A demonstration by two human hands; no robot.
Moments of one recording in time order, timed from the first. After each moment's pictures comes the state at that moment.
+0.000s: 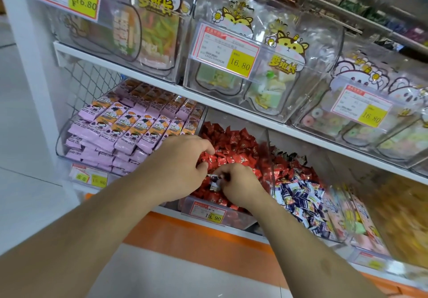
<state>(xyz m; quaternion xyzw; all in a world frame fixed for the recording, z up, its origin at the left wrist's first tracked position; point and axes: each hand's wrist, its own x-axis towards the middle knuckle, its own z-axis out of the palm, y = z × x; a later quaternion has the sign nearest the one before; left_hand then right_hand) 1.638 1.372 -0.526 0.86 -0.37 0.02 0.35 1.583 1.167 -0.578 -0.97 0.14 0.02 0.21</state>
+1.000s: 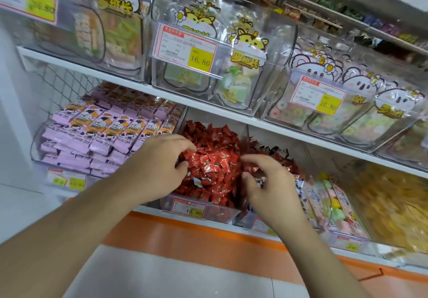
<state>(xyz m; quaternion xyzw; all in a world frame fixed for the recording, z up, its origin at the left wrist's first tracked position) 1.630 1.364 -0.525 0.86 -0.40 0.04 0.31 1.481 1.153 -0.511 -0.94 0.16 -0.22 0.21</state>
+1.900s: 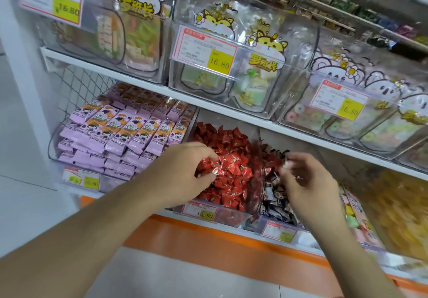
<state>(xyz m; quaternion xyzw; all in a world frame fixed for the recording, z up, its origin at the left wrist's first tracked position) 1.621 1.360 -0.528 0.84 -0.41 -0.01 0.35 1.470 1.123 -0.503 -0.89 0.24 -0.28 0.28</state>
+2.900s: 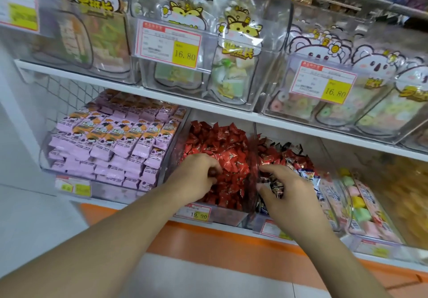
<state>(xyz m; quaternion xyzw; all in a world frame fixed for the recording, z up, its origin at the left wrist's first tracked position) 1.631 1.283 -0.578 0.88 -0.35 -0.06 0.31 1.464 1.116 -0.536 -0.95 0.17 -0.17 0.22</state>
